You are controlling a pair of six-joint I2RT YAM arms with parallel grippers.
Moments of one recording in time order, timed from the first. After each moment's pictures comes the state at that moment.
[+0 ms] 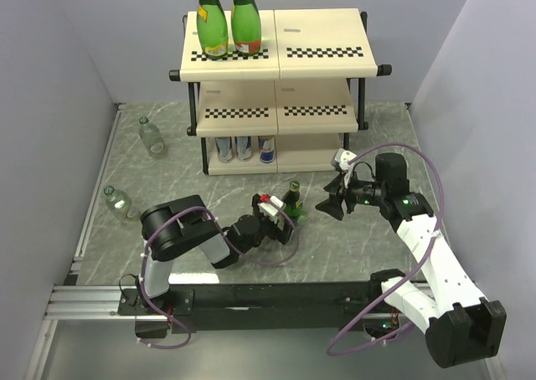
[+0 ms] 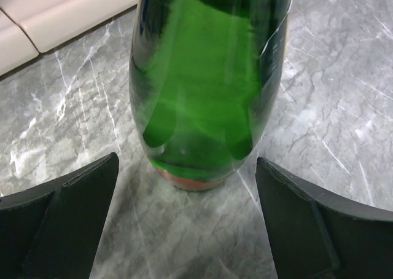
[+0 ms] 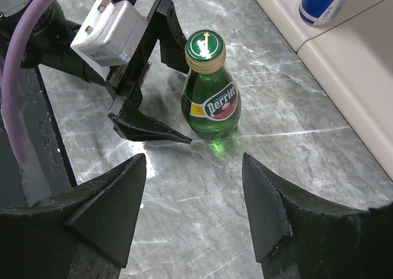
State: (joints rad) left arm -1.05 1.95 0.50 1.28 -0.26 -0.14; right arm 0.17 0.93 0.78 -0.51 -0.85 -0.46
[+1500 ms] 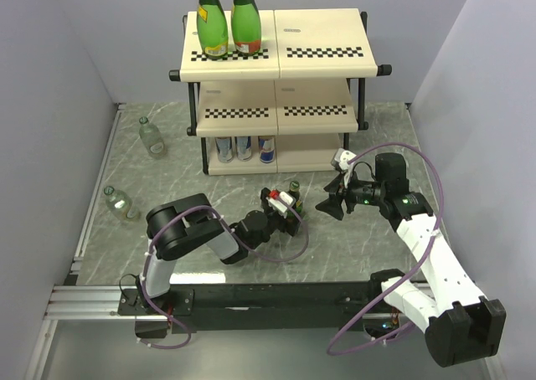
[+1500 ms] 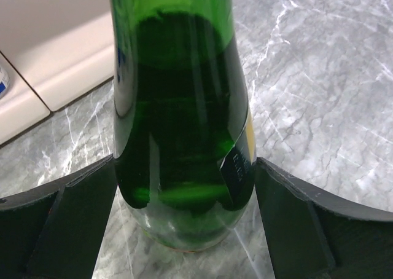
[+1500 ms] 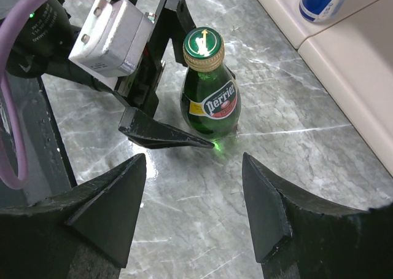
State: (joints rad) left arm -1.06 1.98 0.62 1.29 -0.31 -0.04; right arm 0.17 0.94 0.78 -0.51 -0.85 -0.46
